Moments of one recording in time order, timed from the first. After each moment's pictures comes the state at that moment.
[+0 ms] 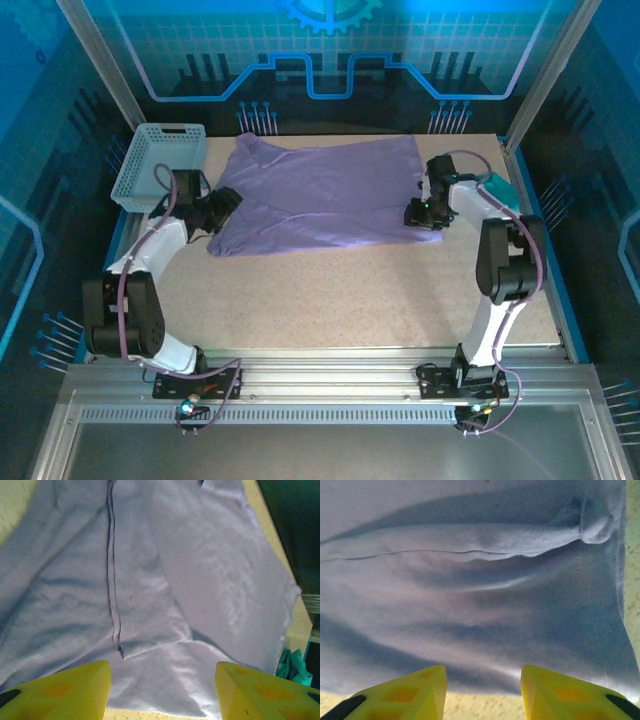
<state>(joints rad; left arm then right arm) 0.05 1.51 0.99 -0.33 0.32 -0.88 0.08 1.91 1.37 -0.76 -0.13 0.20</state>
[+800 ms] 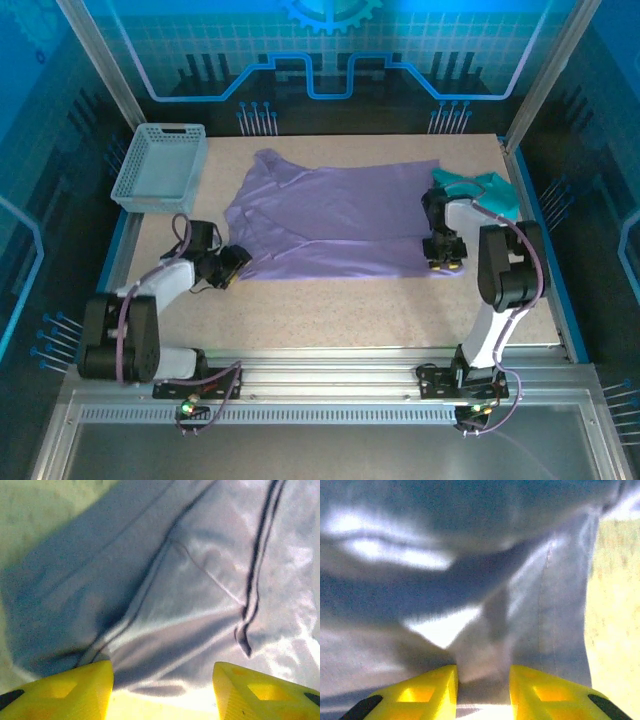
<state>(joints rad) 0.00 1.32 0.58 -0.34 0.34 -0.86 0.12 1.81 1.13 -0.98 0.26 0.19</state>
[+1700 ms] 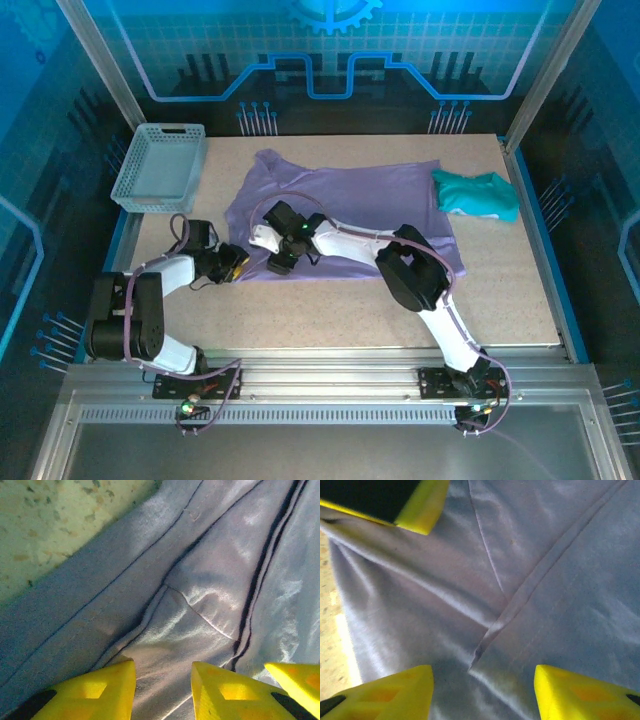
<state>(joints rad) 0.07 1.48 0.58 -0.15 0.44 -0.91 0.89 2.27 1.75 -0.53 -0.08 -0.39</state>
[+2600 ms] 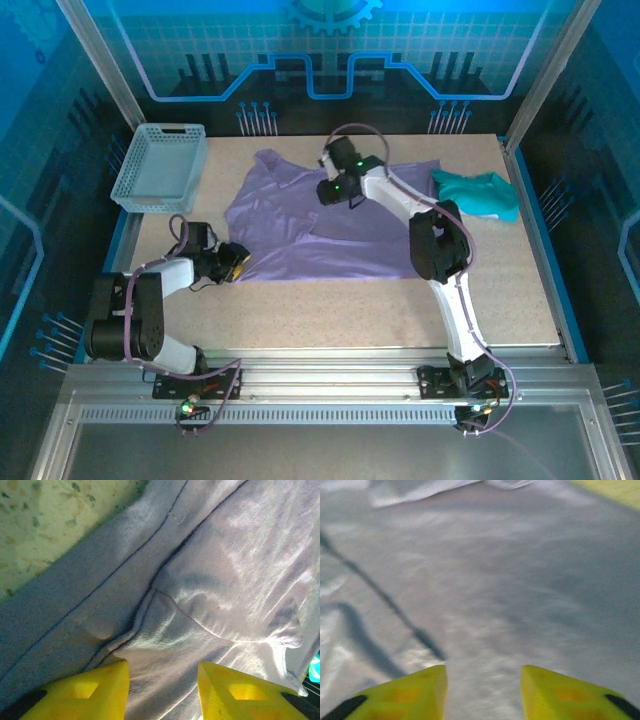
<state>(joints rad) 0.08 1.49 0.56 -0.09 0.47 -0.90 0.49 2.31 2.01 -0.70 -0.07 0.14</state>
